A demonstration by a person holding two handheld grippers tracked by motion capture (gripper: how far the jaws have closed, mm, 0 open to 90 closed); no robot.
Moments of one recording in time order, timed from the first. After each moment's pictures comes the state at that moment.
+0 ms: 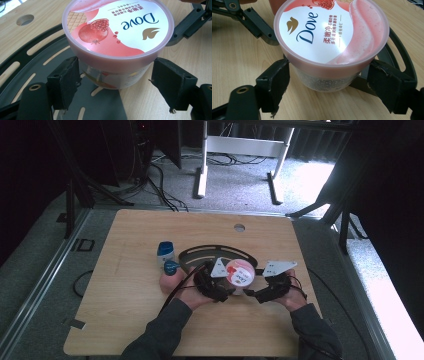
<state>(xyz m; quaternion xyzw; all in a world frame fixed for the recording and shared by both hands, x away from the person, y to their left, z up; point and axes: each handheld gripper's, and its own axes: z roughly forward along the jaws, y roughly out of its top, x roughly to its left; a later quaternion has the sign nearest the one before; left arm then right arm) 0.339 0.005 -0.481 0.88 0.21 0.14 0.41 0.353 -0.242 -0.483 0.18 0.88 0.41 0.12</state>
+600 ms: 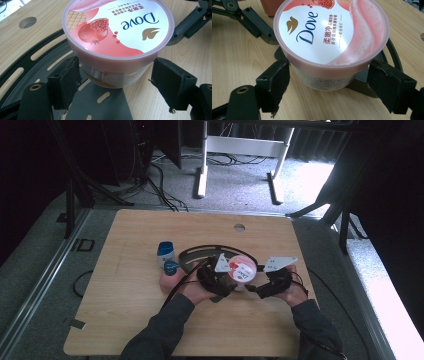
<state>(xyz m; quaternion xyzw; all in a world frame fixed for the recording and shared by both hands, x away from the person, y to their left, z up) 0.354 -0.002 -0.479 0.88 0.21 0.14 0.40 0.366 -0.246 -0.480 0.19 0.89 0.40 0.12</state>
